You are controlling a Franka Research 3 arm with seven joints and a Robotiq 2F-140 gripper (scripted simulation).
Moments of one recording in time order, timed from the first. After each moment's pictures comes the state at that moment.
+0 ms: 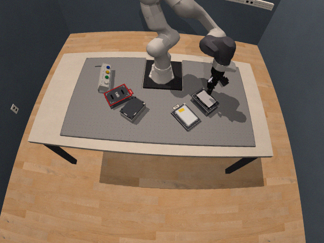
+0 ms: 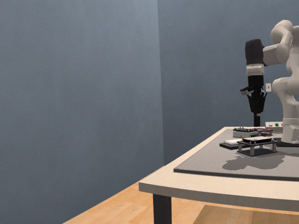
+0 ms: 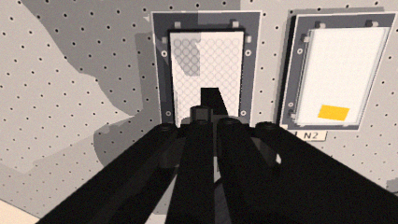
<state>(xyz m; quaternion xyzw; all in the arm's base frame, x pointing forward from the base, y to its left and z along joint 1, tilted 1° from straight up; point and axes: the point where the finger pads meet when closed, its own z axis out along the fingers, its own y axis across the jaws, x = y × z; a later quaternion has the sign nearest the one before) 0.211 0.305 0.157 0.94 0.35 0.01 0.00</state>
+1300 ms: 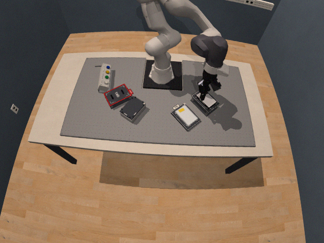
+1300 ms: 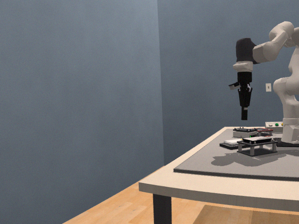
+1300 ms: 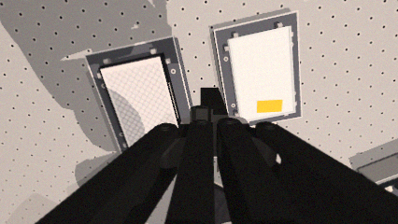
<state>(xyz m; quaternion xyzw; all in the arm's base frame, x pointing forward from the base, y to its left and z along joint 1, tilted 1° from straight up) 0.276 0.248 0.187 0.97 0.26 0.03 0.00</state>
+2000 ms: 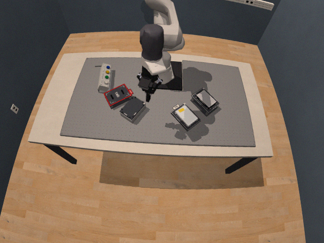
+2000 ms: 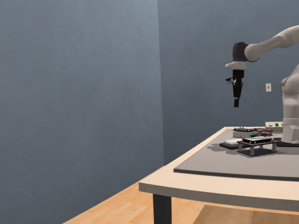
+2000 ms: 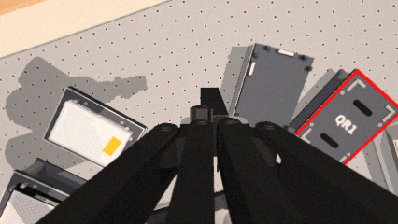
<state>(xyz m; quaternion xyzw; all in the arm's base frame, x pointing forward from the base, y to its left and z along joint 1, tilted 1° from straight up) 0.350 -0.061 0.248 0.99 -0.15 0.07 0.02</state>
